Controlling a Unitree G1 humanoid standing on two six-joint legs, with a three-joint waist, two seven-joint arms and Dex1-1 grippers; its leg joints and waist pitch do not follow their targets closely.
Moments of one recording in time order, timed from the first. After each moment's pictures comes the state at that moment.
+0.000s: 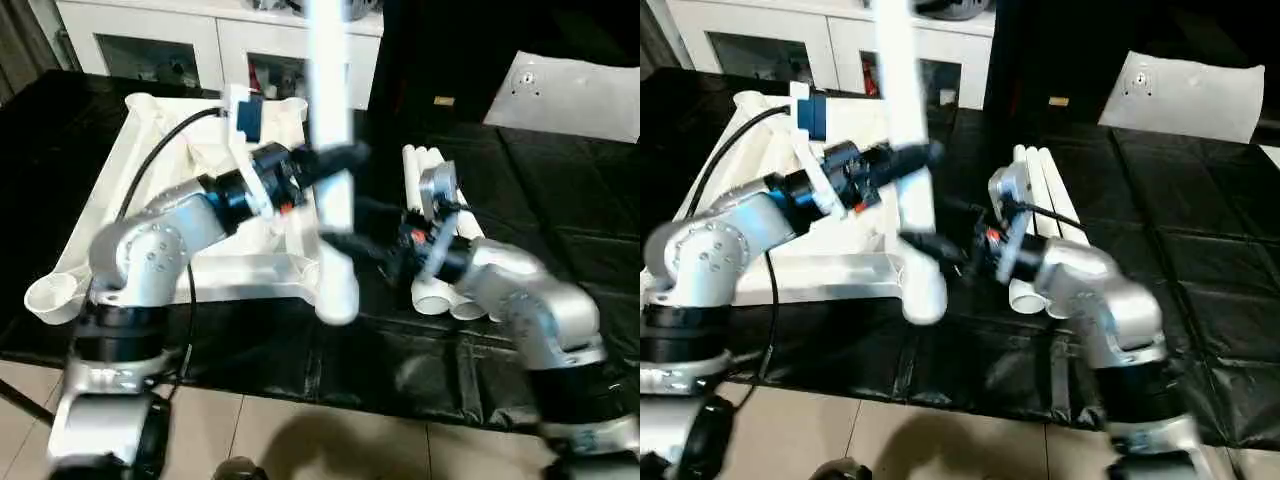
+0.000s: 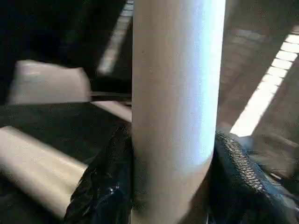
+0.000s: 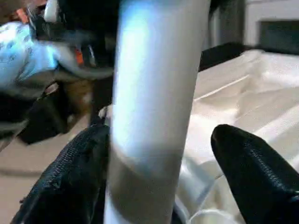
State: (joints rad) left arm -0.71 0.28 0.05 0.02 -0.78 0.80 -0.83; right arm -0.47 -0.32 0.09 -0.02 0.56 0.59 0.96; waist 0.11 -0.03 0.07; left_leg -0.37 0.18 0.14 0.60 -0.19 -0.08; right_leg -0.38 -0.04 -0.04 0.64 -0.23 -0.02
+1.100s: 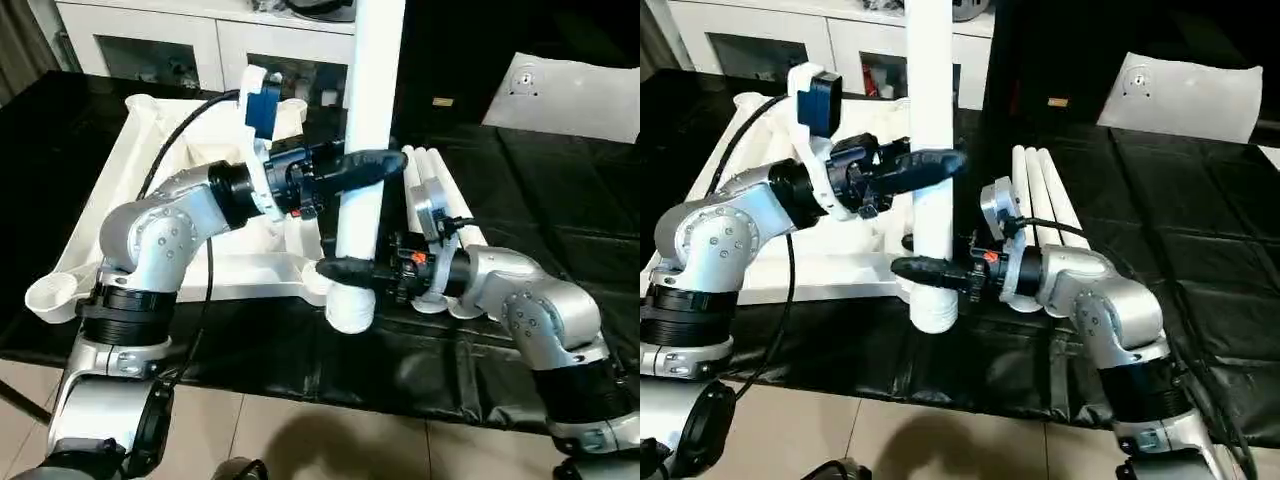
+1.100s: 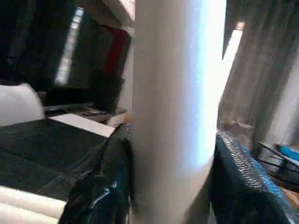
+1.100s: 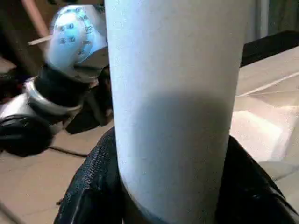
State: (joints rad) left arm -0.75 0.26 0.02 0.06 -0.77 0.72 -0.93; right arm -0.47 -0.31 0.12 0.01 0.58 0.59 1.01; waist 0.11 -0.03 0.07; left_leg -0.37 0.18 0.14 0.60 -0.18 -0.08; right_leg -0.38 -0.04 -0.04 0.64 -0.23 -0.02
